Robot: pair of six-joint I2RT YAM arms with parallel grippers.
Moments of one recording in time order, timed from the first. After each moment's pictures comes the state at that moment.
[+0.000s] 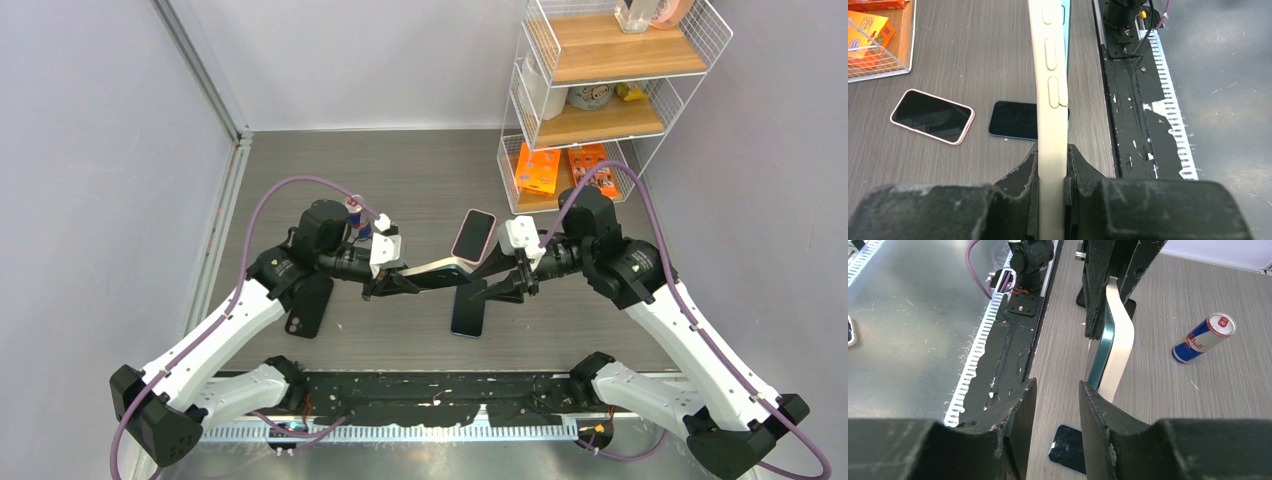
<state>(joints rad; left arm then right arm) -0.65 1.02 0.96 -0.47 0.90 0.47 0.57 0.94 1.14 -0.71 -1.06 -0.58</state>
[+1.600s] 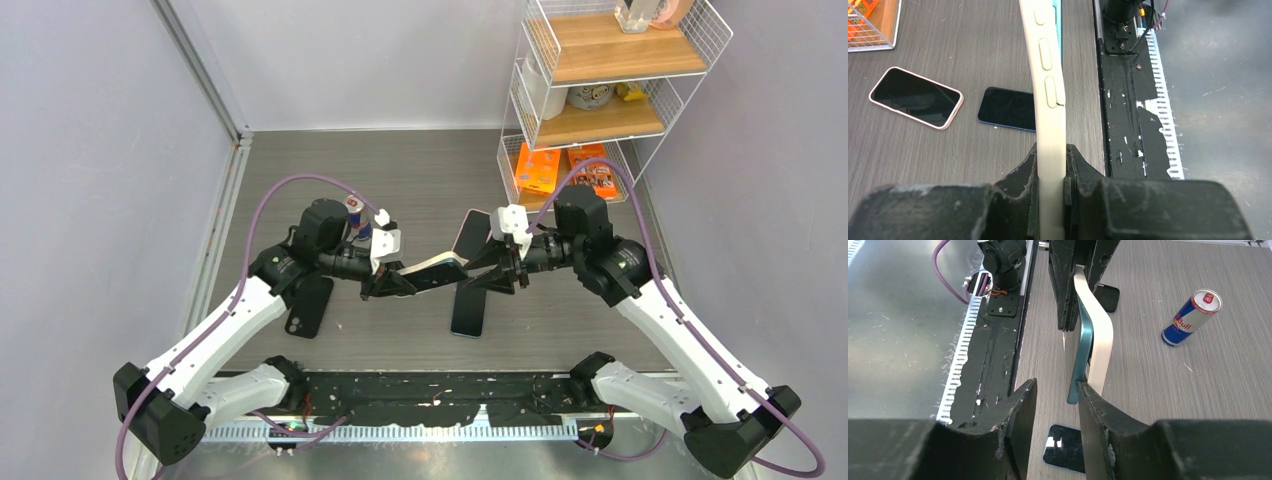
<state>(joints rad) -0.63 1.03 0.95 -0.49 0.91 0.42 0.56 0.96 1.06 -0.56 -0.99 -0.47</state>
